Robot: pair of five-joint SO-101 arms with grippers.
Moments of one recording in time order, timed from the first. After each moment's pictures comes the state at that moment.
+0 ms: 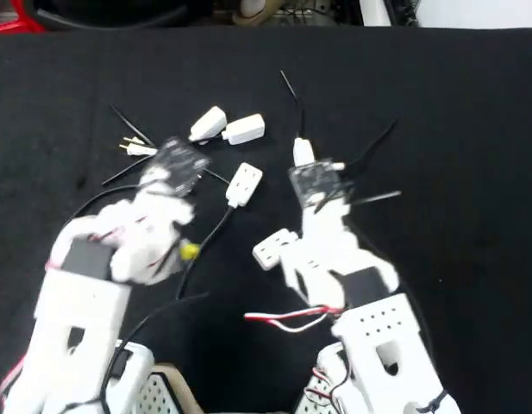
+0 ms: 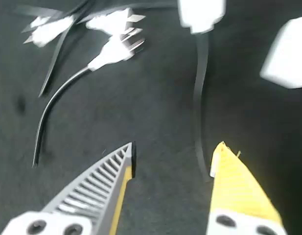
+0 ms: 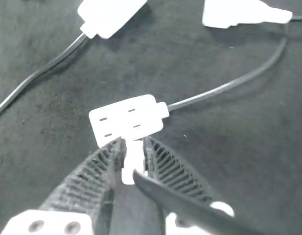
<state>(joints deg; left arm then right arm) 2.3 -58.2 54.0 71.3 -24.3 -18.9 -60.6 71.1 56.4 -0.8</state>
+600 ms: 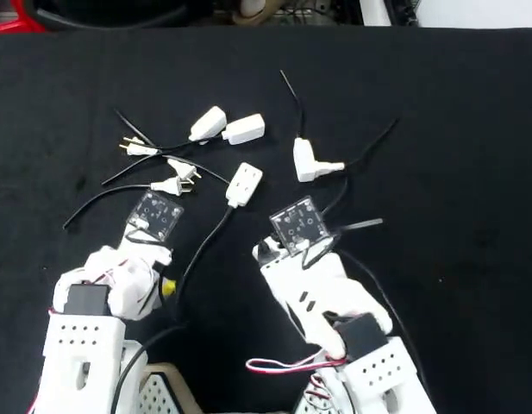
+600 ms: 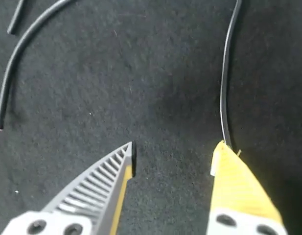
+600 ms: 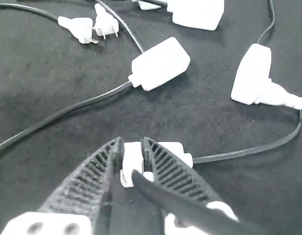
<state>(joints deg) -4.0 -69.6 78.2 63.7 -30.4 -26.3 -88.7 89.3 47.2 4.7</state>
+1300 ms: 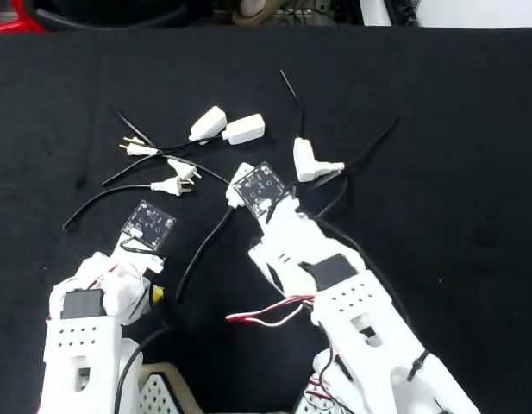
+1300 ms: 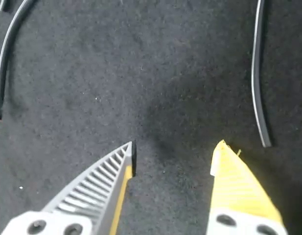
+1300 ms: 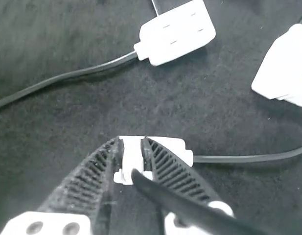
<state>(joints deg) -11.0 -69.6 84.8 57.3 -37.3 -26.3 -45.1 70.2 39.1 12.4</state>
